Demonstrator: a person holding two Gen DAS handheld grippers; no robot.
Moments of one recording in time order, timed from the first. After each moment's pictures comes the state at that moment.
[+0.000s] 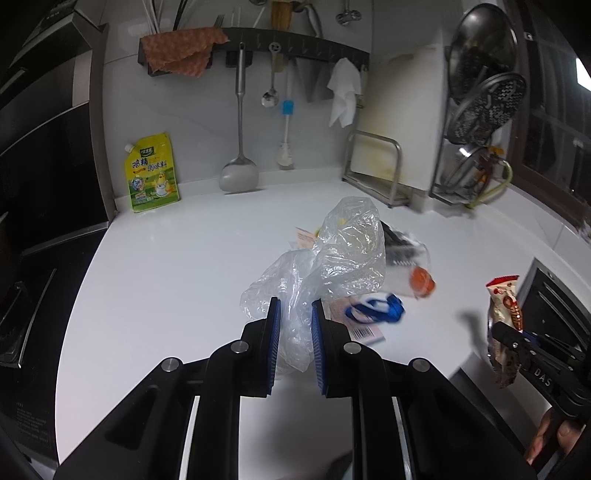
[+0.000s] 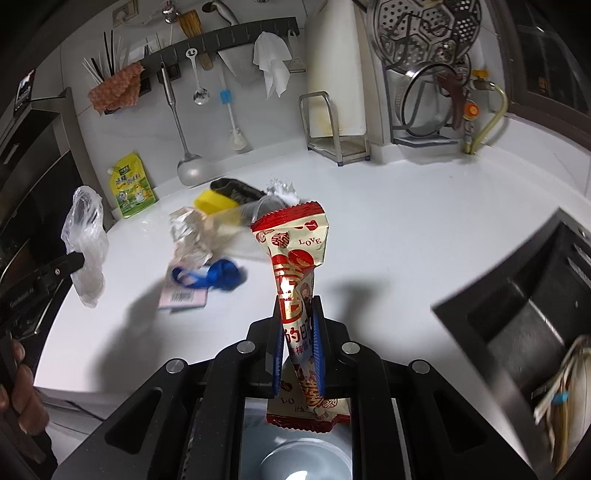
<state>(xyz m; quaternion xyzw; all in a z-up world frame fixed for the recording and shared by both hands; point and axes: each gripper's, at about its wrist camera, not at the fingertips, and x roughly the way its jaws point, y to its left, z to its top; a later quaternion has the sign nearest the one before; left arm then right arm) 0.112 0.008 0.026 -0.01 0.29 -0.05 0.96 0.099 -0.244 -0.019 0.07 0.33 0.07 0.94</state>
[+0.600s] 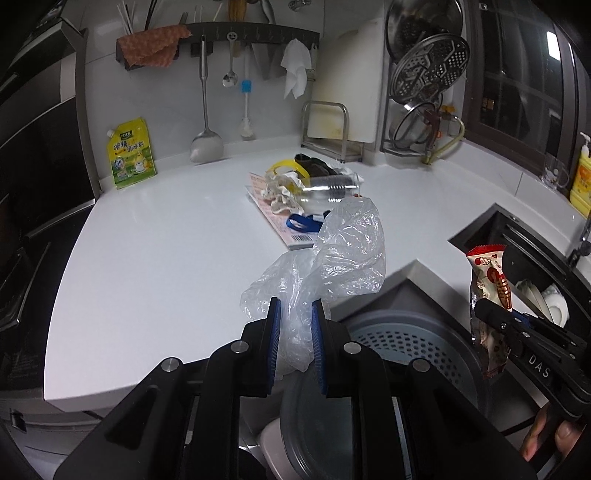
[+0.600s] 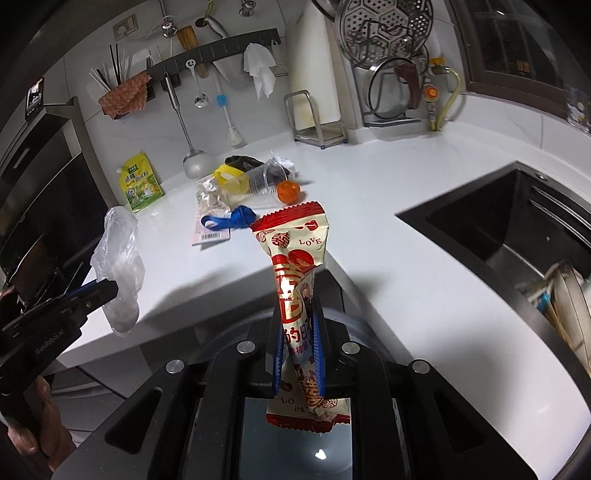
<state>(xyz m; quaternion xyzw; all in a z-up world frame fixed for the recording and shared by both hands) 0.018 -0.023 -0.003 0.02 0.32 -0.10 0.94 -0.014 -0.235 -0.027 0.11 0.33 0.04 0.94</state>
